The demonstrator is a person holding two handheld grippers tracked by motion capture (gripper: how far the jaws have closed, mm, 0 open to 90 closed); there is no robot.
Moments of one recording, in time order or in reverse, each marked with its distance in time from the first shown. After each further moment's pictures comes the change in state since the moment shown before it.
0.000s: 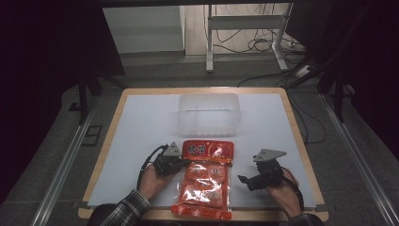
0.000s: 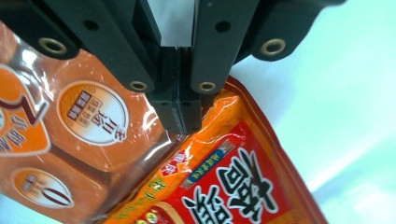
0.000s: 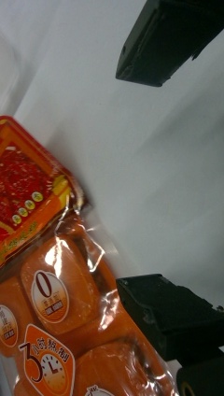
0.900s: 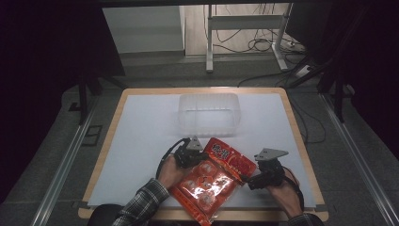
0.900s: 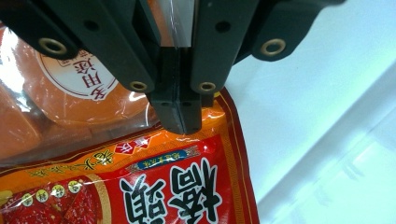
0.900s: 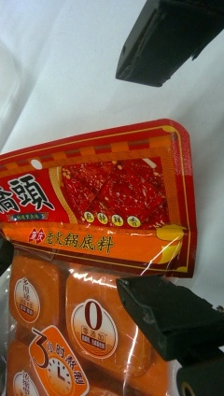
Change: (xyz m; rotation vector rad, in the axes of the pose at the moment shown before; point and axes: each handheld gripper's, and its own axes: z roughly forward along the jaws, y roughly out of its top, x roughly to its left) left arm -0.009 0.047 0.044 0.000 -0.032 0.102; right arm -0.003 -0.001 -0.002 -0.010 -0.009 0.017
